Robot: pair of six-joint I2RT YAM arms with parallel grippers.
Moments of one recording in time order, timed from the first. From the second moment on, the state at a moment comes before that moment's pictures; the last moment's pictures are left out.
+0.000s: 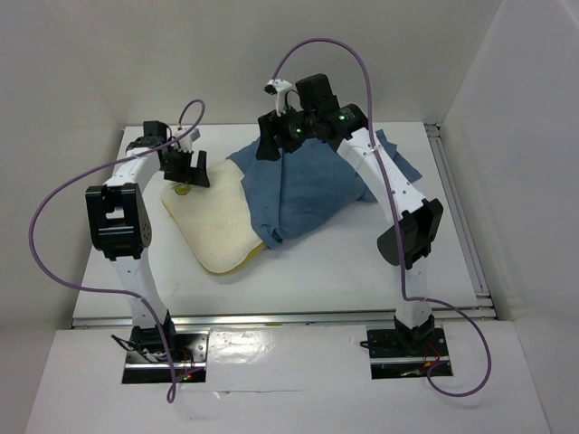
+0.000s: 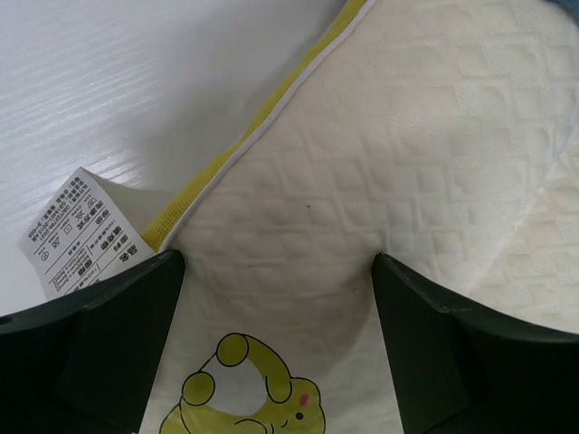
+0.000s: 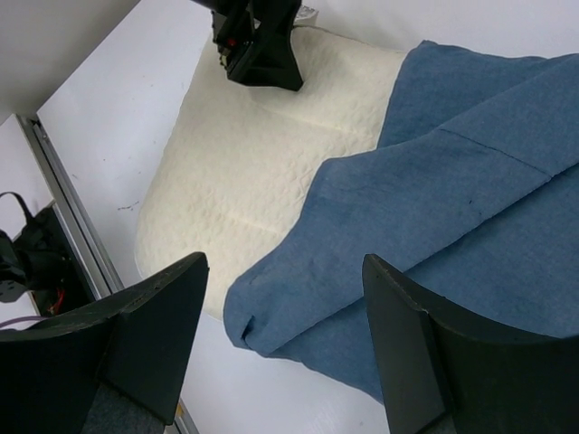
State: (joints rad) left arm 0.12 2.06 1.66 -0.65 0.44 0.26; right arm 0.56 2.04 2.29 -0.85 -0.48 0.02
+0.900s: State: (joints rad) left arm -0.04 1.71 1.53 -0.54 0.34 0.40; right arm 0.55 2.12 2.35 -0.77 -0.46 0.11
